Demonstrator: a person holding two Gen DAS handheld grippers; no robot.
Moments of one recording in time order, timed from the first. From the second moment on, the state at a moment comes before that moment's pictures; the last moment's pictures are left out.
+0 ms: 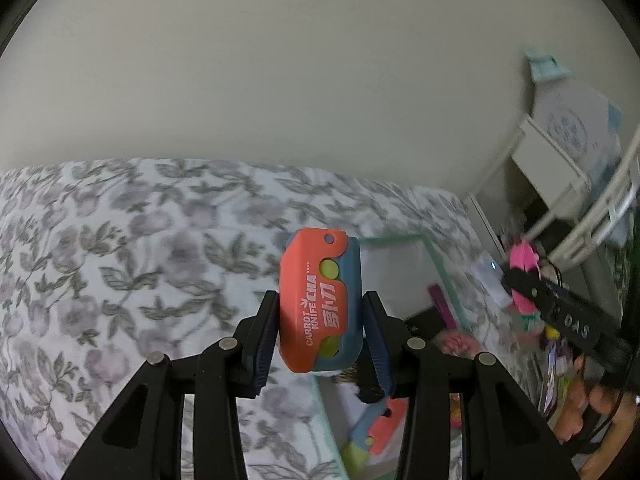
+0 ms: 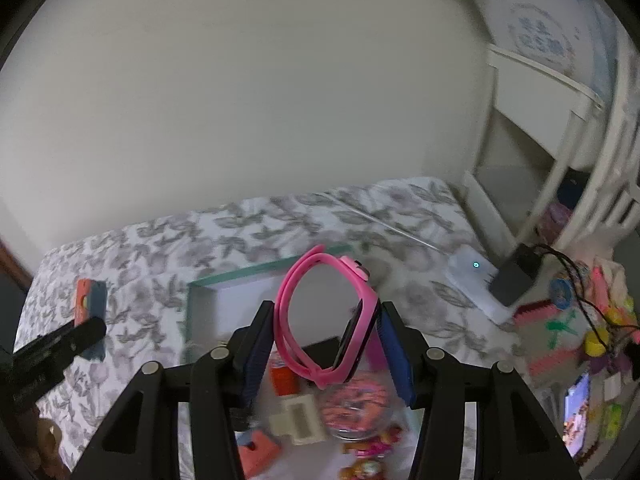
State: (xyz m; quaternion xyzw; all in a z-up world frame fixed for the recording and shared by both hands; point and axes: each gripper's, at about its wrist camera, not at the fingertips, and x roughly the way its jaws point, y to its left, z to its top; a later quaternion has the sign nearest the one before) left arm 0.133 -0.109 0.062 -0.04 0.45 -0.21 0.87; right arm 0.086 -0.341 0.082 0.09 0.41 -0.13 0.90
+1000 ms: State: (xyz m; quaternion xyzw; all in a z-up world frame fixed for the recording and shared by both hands) left arm 0.119 -0.210 -0.031 0.08 0.54 -0.22 0.81; right arm 0.111 -0.336 -0.012 0.07 0.53 -0.07 0.84
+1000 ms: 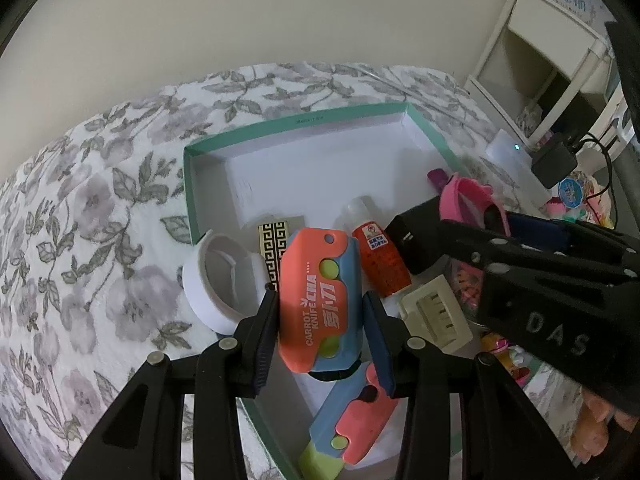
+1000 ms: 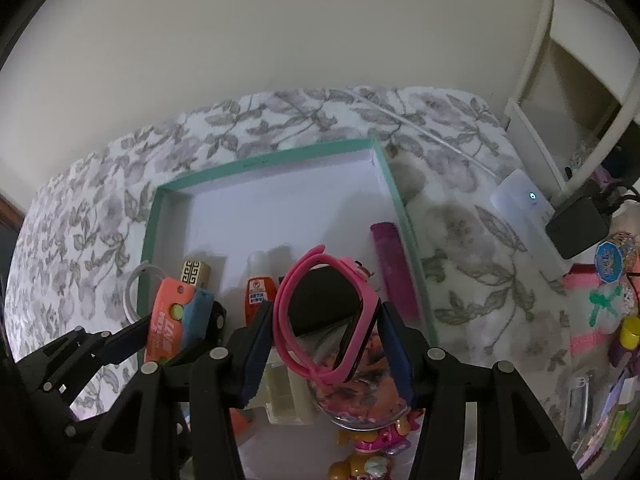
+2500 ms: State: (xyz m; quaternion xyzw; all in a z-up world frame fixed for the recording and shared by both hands) left arm 0.129 -0.171 0.012 0.05 0.52 -0.17 0.84; right arm 0.105 -0.331 0.021 0.07 0.49 -0.08 0.87
